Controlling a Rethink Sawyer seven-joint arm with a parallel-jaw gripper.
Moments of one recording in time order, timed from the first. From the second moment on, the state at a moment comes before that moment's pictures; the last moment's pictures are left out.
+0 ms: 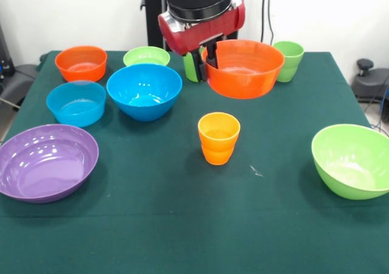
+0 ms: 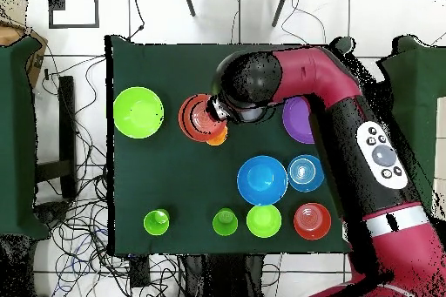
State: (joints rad) arm -0.75 -0.60 0.87 1.41 -0.56 1.24 1.48
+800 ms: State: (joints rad) arm -0.75 -0.55 0.88 1.42 -0.59 1.24 1.48
